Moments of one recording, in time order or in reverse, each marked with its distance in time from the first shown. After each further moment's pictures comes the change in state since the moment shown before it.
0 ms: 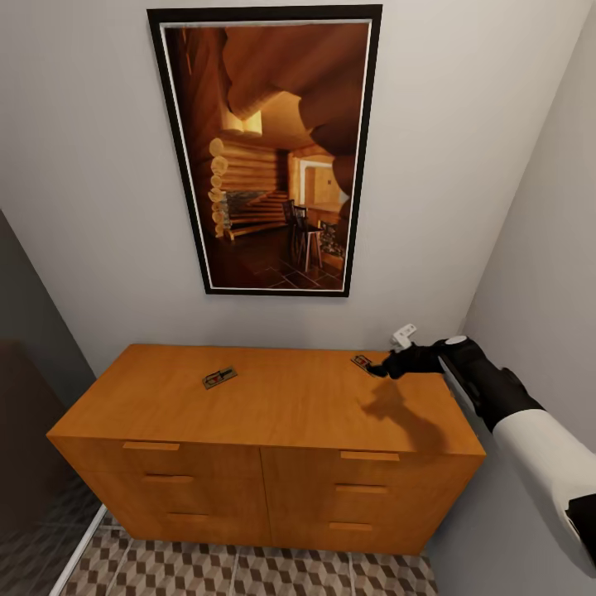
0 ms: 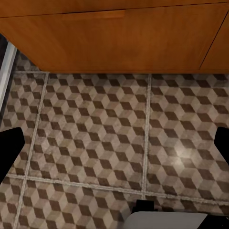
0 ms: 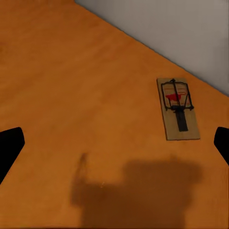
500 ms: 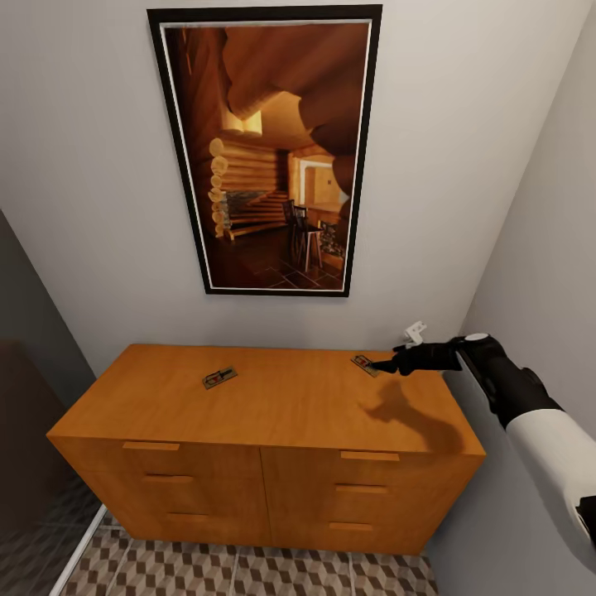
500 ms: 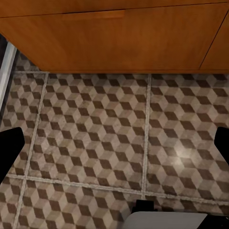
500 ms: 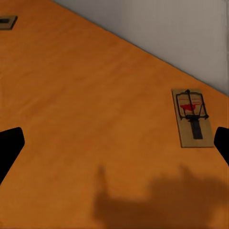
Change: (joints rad) left arm 0.000 0.000 0.000 0.000 0.000 0.000 0.000; right arm 0.000 -0.029 -0.107 0.001 0.000 -0.022 0.168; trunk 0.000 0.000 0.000
